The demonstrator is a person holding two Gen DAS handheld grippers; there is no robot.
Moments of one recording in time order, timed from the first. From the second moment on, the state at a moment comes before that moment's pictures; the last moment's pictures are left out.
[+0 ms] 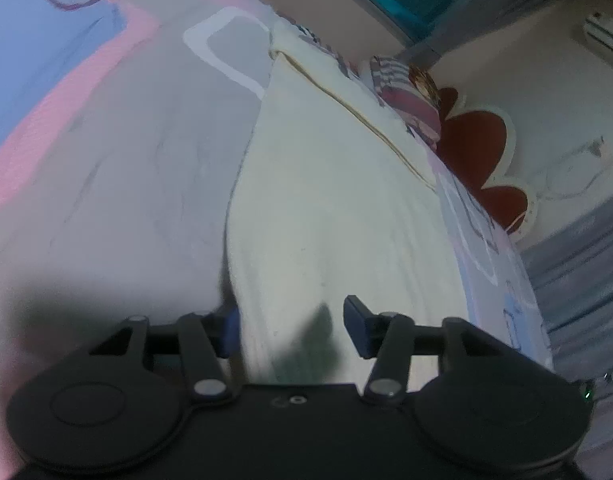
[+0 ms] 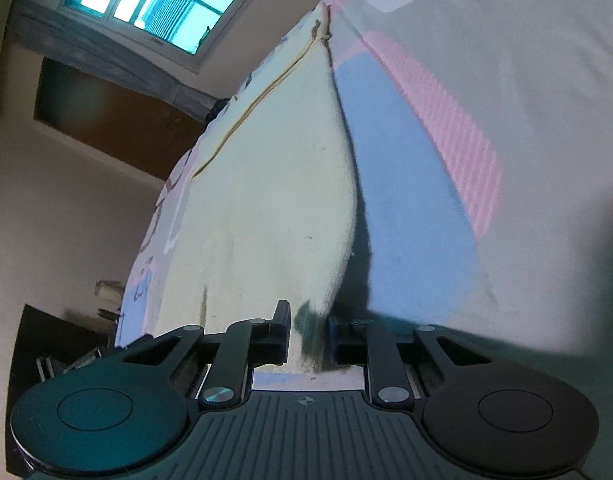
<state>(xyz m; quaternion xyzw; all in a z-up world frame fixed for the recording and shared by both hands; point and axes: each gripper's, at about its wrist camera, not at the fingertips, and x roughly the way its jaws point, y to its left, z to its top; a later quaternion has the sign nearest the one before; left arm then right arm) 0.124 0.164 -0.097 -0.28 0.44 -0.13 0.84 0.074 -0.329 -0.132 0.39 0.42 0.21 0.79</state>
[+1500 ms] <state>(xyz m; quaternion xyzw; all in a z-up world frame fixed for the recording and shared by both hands) 0.488 0.169 -0.065 -0.27 0.40 -0.12 0.87 0.436 -0.323 -0.065 0.39 0.36 0.12 0.84</state>
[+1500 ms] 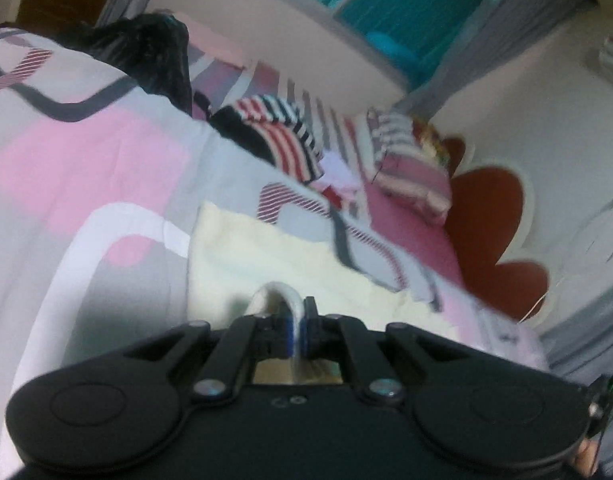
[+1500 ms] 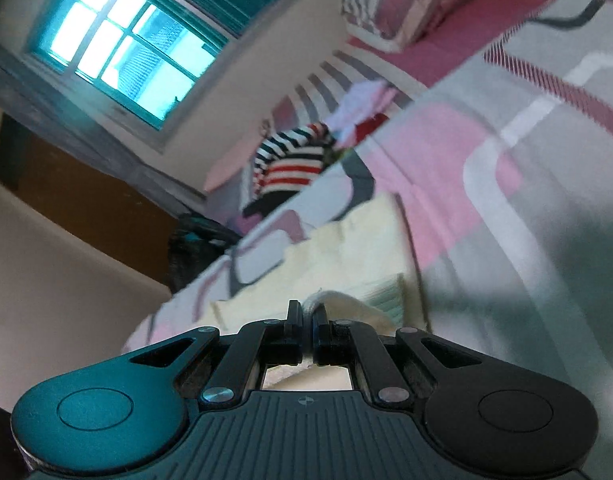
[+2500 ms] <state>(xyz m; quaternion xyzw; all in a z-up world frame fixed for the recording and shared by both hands) 0.550 0.155 -0.080 -0.14 0.37 -0.16 0.90 0.490 -0.305 -0.083 0.24 0.34 0.11 0.90</state>
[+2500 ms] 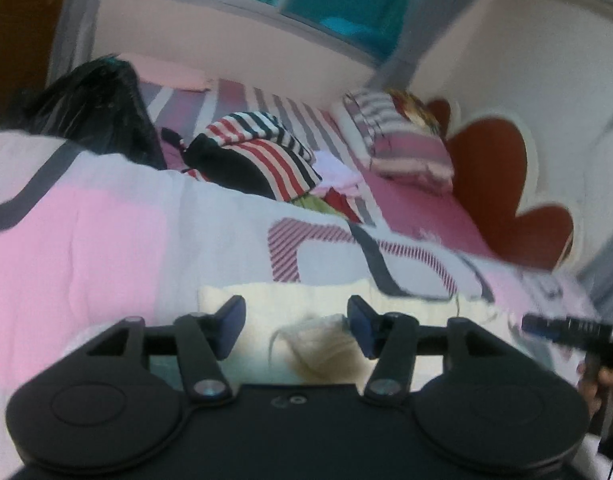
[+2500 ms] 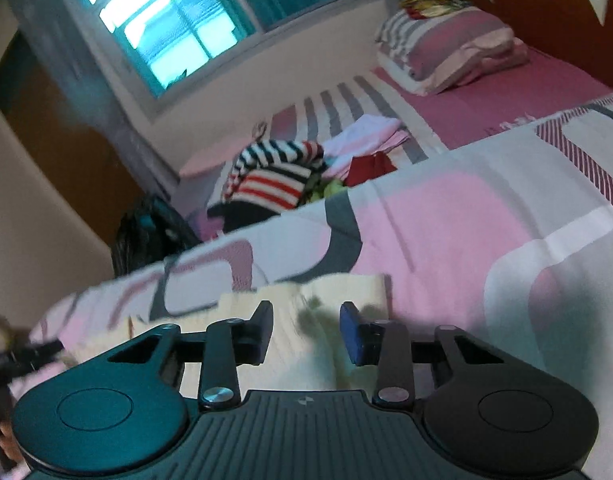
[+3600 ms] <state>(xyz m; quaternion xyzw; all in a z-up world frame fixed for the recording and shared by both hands) 0.534 0.126 -0.092 -0.05 0.33 -0.19 0.92 0.489 -0.275 -0.096 0.12 0.33 0.14 0.92</state>
